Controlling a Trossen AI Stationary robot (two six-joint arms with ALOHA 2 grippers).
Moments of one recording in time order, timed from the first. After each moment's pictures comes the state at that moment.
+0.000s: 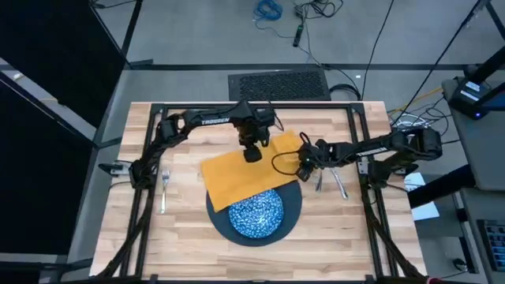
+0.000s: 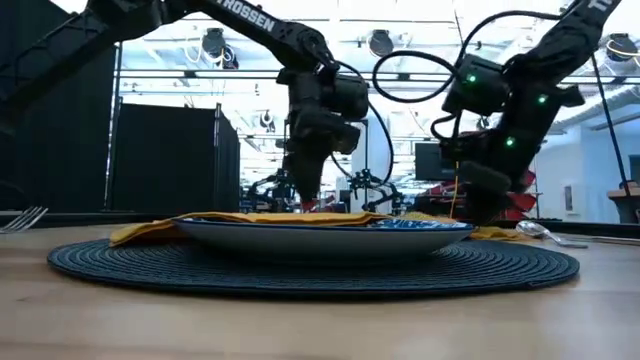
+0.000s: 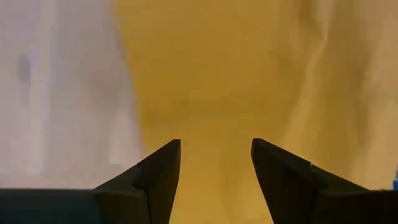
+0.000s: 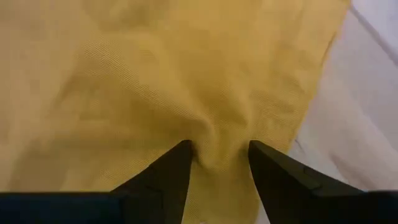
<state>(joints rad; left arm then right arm) 0.36 2.24 1.91 -1.24 0.23 0.09 -0.20 1.45 0.53 -0.20 0.24 0.39</state>
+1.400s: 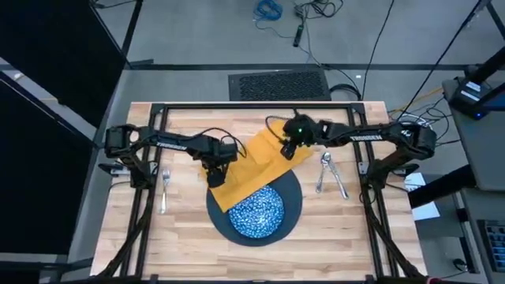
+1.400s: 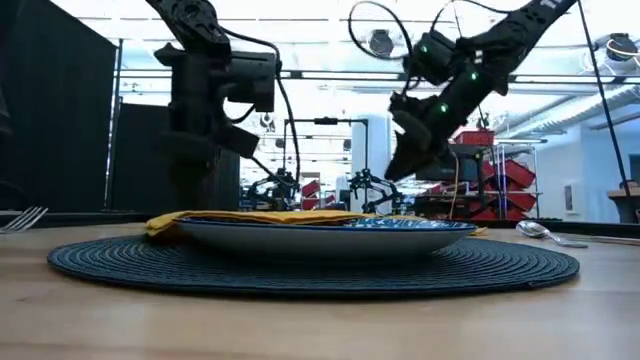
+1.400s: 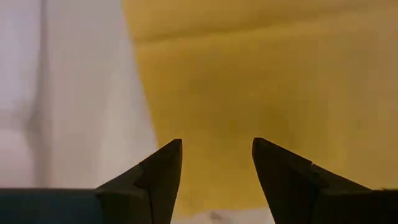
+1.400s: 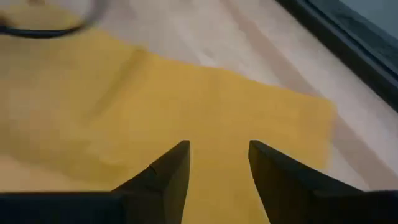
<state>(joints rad) 0.16 1.68 1.00 -0.85 -0.10 -0.13 -0.34 1.48 0.80 -0.09 0.05 0.12</state>
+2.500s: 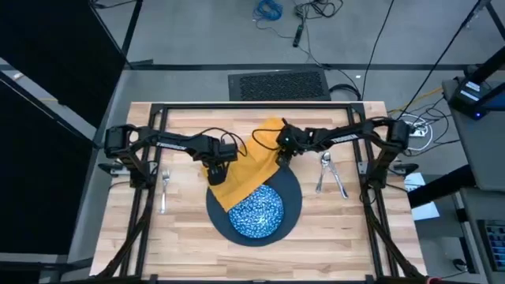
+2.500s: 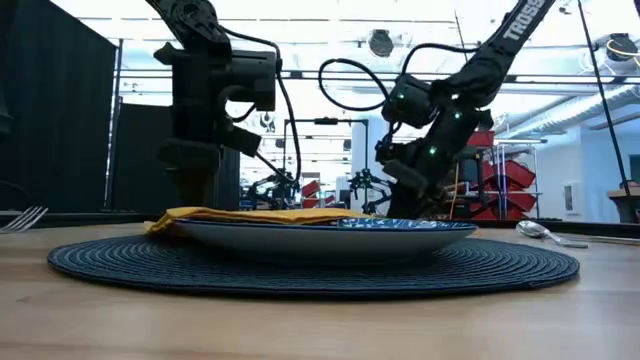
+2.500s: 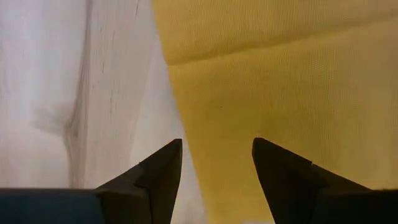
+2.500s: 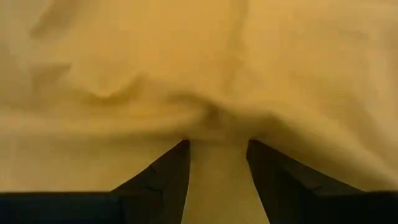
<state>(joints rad) 0.16 1.68 1.01 -0.84 -0.16 -0.14 -0.38 1.75 0.81 -0.03 0.02 0.17</state>
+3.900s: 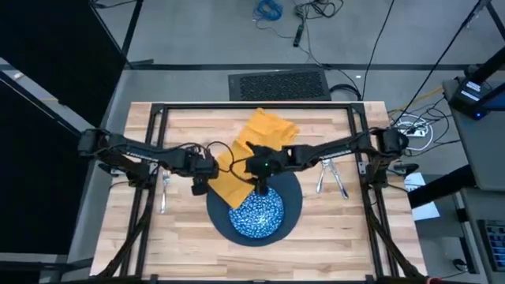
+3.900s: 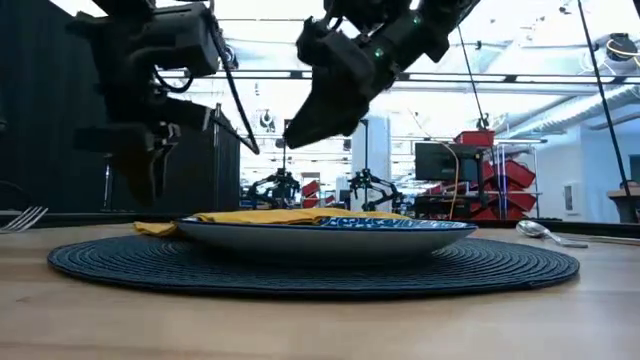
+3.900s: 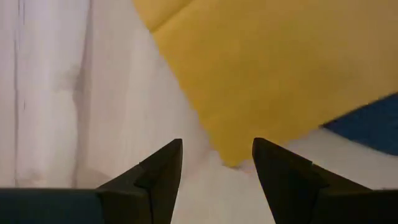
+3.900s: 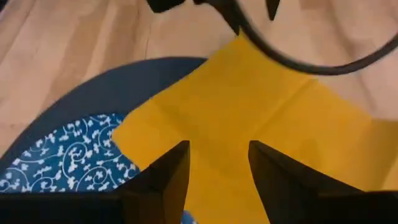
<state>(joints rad) -0.04 1.39 0.74 -0.76 -0.29 -0.20 -0.01 1.85 1.23 -0.12 -0.05 0.04</state>
